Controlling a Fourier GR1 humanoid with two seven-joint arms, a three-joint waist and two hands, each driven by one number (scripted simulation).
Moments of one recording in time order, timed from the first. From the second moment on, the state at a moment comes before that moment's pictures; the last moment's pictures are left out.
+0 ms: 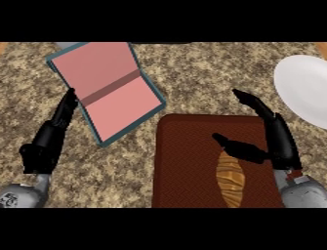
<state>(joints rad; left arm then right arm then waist) -0.13 0.40 -0.27 -1.53 0.14 0.29 -0.03 -0.20 -0.35 0.33 -1.60 0.14 -0.36 0.07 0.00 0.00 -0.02</state>
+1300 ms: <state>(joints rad) -0.25 0.38 -0.20 -1.41 0.14 0.23 0.07 0.03 -0.24 0.59 -2.10 0.95 -0.02 1.00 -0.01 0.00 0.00</state>
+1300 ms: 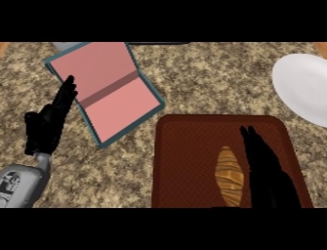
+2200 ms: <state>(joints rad) -0.27 0.35 -0.16 -1.38 0.10 0.19 0.07 -0.04 -0.18 0.43 -2.02 0.77 0.29 1.05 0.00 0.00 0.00</state>
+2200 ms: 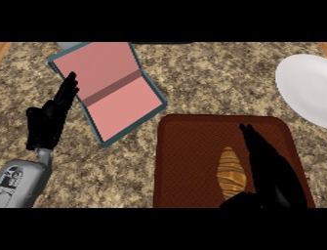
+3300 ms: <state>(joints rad) -0.25 0.27 -0.07 -1.42 0.00 0.11 0.11 0.01 -0.13 0.35 -1.72 0.87 0.26 0.88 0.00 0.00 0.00</state>
